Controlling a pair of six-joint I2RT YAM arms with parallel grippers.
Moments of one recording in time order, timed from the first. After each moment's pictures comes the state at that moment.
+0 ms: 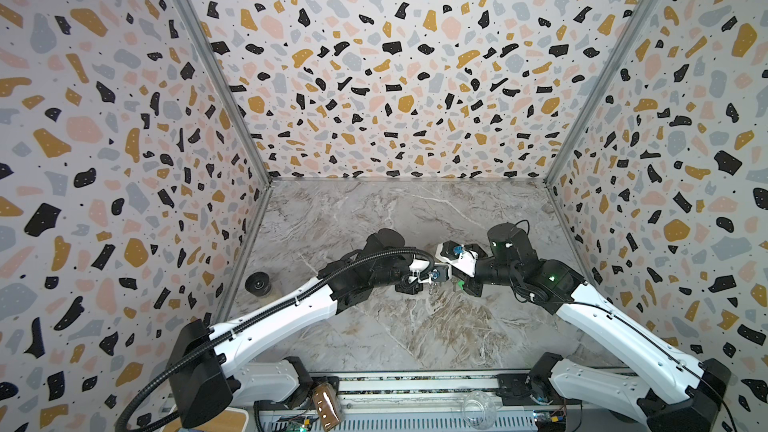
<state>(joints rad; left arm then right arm) -0.89 1.25 1.01 -0.26 0.25 0.84 0.73 1.04 1.01 -0.59 -0.36 -0.50</state>
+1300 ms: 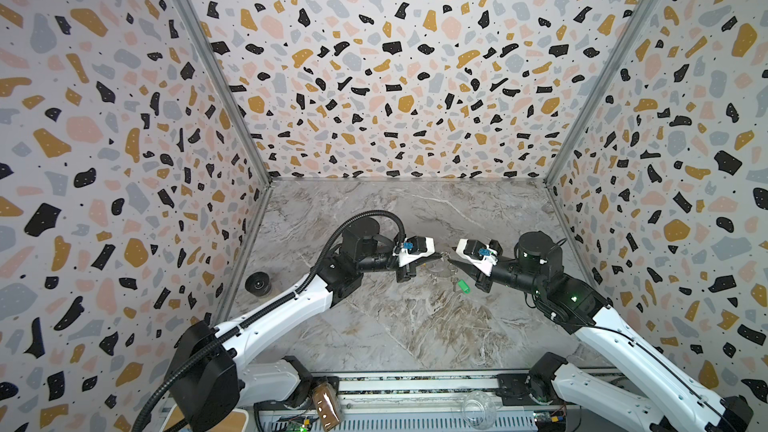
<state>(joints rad) -0.72 1.25 0.91 0.14 0.73 0.46 0.65 0.86 0.88 -0.35 -0.38 -0.51</state>
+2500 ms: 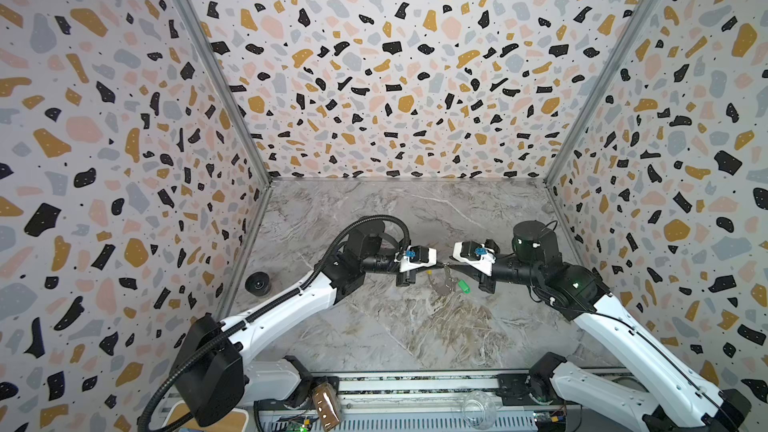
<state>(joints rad) -0.72 1.29 0.93 0.07 0.84 0.59 0.62 0.94 1.00 -0.57 -0.51 -0.62</state>
